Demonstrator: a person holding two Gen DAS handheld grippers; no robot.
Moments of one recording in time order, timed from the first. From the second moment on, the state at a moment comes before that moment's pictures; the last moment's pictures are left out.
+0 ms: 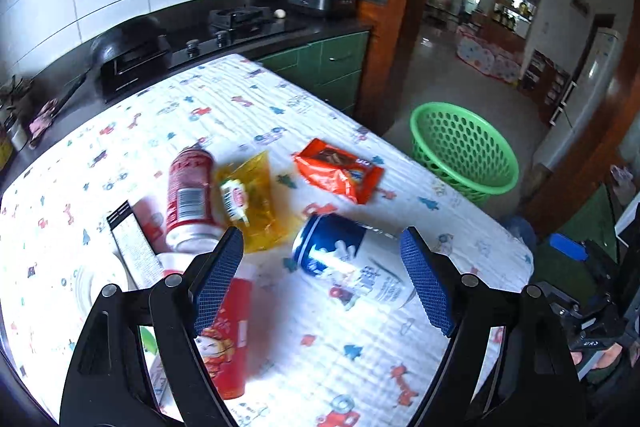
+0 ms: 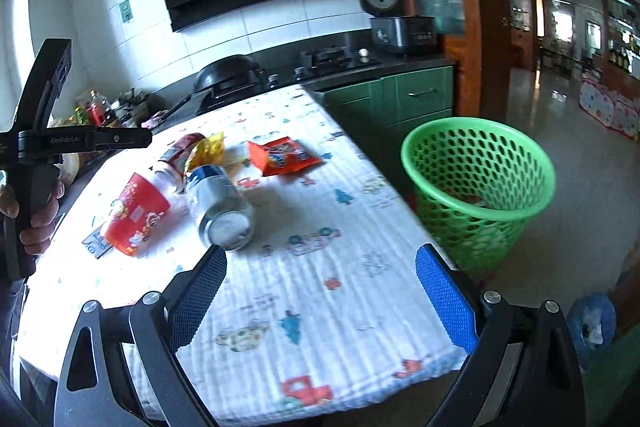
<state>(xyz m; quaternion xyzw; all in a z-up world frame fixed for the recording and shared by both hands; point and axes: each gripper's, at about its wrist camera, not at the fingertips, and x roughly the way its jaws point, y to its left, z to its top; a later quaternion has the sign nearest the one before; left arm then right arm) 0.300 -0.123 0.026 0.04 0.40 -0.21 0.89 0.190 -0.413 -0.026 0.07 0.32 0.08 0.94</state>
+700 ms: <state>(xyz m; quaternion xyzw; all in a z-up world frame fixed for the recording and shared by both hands) 0.299 -0.026 -0.021 0.01 0.45 -0.15 0.88 0.302 -0.297 -0.040 -0.05 0.40 0.23 0.89</state>
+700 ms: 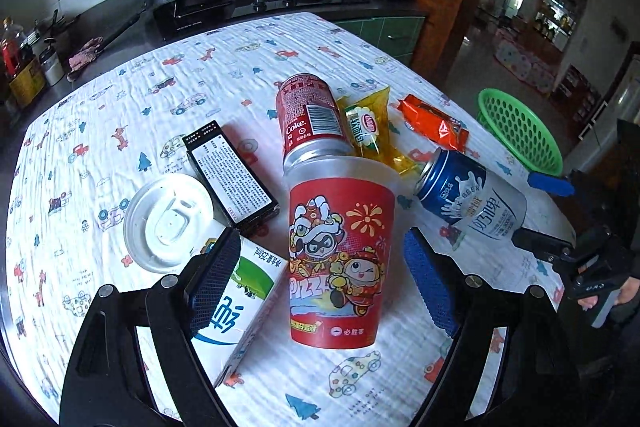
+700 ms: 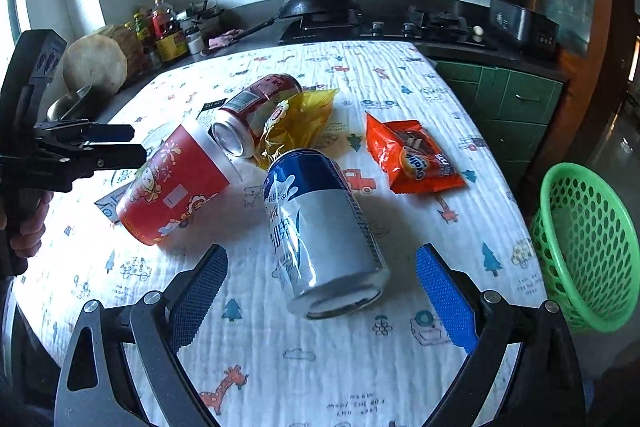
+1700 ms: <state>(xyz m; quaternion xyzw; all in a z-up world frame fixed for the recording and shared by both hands) 0.334 -0.063 -0.064 0.05 0.51 -0.19 0.84 0.329 -0.286 -0.062 -0.08 0.43 0.23 0.87</state>
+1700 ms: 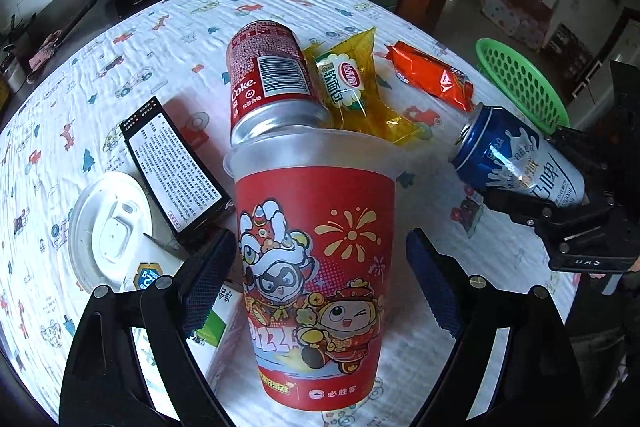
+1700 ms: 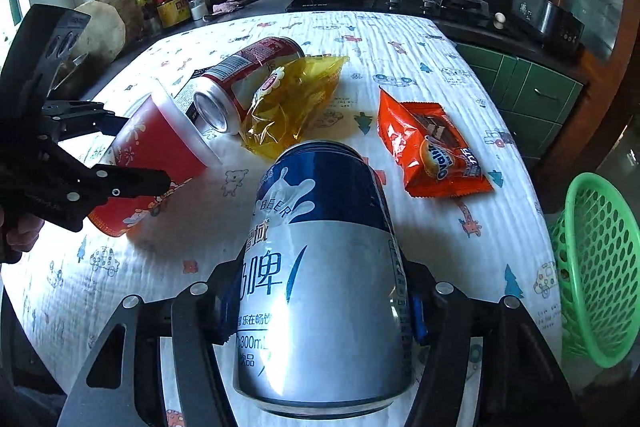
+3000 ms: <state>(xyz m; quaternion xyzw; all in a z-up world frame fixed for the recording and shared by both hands) 0.325 -0.198 0.003 0.05 0.44 -0.33 0.83 0.371 -0.579 -0.057 0.03 0.42 -0.06 0.91</state>
